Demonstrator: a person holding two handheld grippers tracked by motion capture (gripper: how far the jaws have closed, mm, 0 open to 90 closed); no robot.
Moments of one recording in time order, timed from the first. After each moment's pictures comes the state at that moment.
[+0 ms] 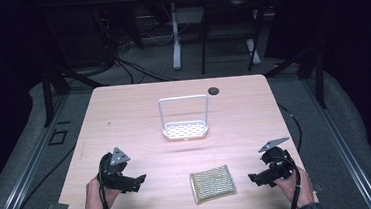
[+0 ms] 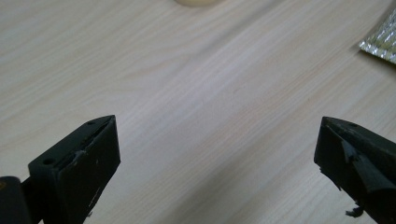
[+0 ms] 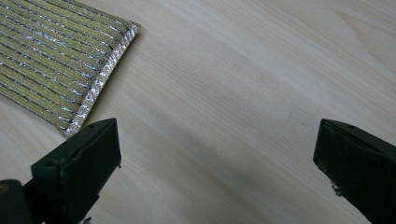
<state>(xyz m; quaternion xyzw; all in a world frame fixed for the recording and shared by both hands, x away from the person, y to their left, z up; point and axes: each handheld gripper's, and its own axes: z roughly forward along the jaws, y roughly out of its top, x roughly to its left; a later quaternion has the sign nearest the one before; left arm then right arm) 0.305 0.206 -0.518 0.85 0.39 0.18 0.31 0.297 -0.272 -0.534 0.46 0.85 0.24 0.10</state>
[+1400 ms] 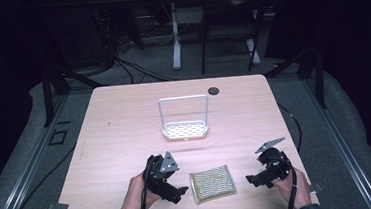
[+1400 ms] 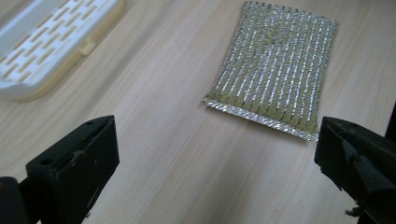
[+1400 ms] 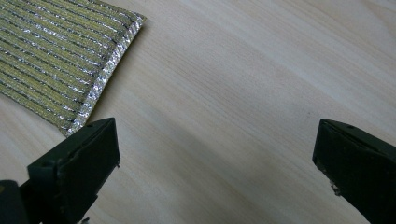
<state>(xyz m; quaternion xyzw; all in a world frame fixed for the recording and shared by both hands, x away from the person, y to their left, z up) 0.289 0.087 -0.514 0.91 0.23 0.11 0.32 0.300 -0.266 -0.542 0.46 0.85 0.24 0.08</state>
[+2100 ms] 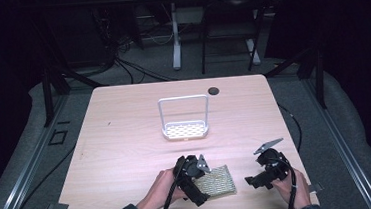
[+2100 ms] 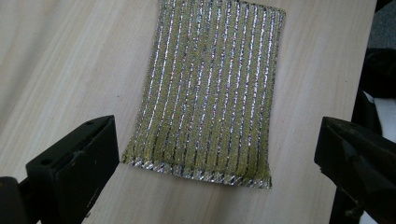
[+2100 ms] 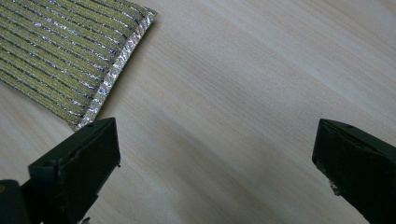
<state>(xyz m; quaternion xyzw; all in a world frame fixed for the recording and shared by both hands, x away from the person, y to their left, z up) 0.303 0.011 -0.529 0.96 0.15 0.02 0.24 0.299 -0.262 -0.541 0.45 0.86 0.23 0.07</state>
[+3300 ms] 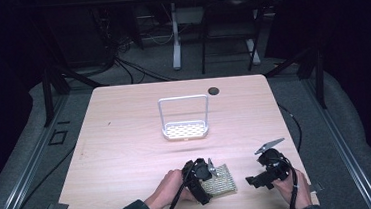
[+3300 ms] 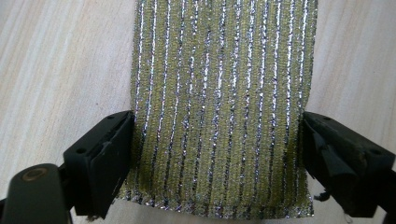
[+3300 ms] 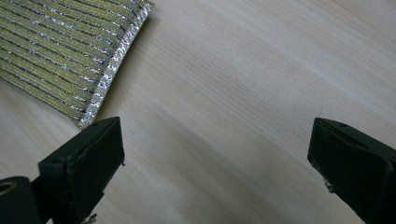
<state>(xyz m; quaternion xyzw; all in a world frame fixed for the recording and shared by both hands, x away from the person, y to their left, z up) 0.308 -0.009 -0.556 0.97 0.12 0.03 0.19 0.299 -0.265 -0.542 0.45 0.86 0.24 0.07</state>
